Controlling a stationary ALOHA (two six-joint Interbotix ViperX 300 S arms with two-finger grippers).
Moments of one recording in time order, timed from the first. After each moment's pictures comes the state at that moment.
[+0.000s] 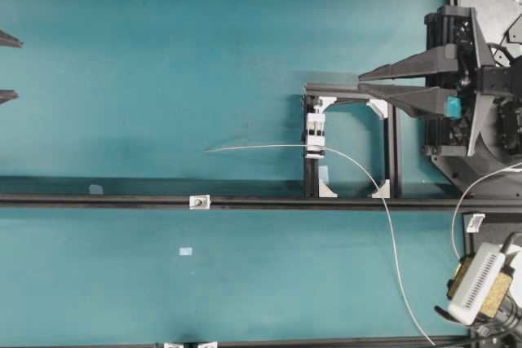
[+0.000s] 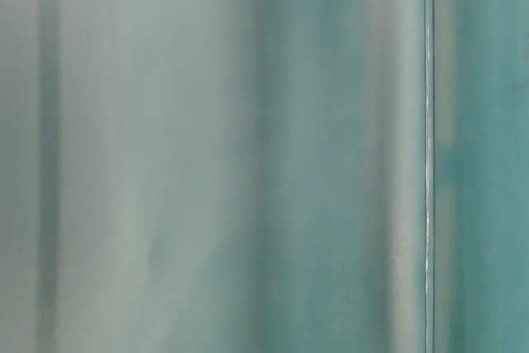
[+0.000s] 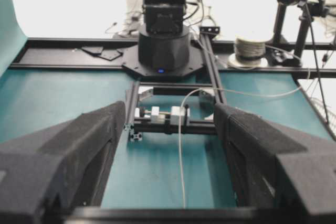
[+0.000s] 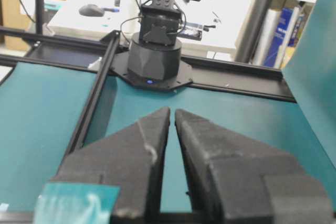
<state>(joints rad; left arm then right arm) 0.00 -0.96 1.18 0.00 -0.30 0.00 0.00 -0.96 1.17 0.00 -0.30 0.00</state>
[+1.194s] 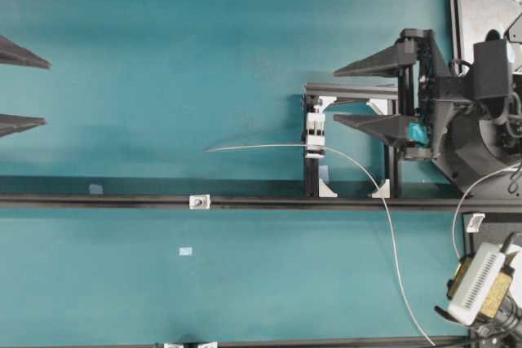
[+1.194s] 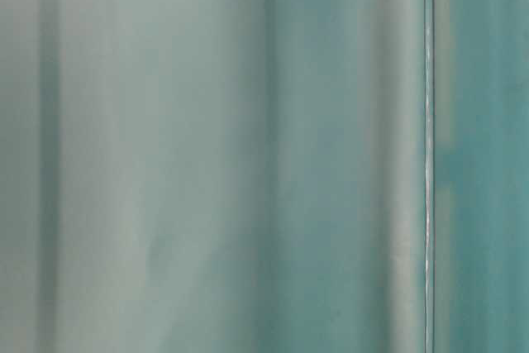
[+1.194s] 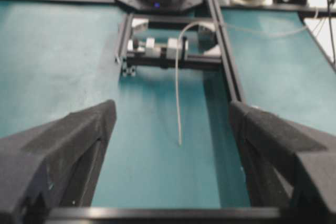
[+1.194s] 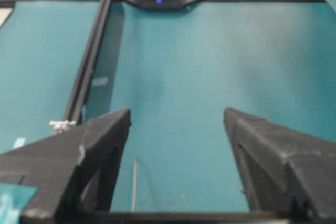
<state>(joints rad) -0.02 -0.78 1.28 -0.03 -0.42 -0.01 -0.03 -0.79 1.31 0.00 -0.43 0.16</state>
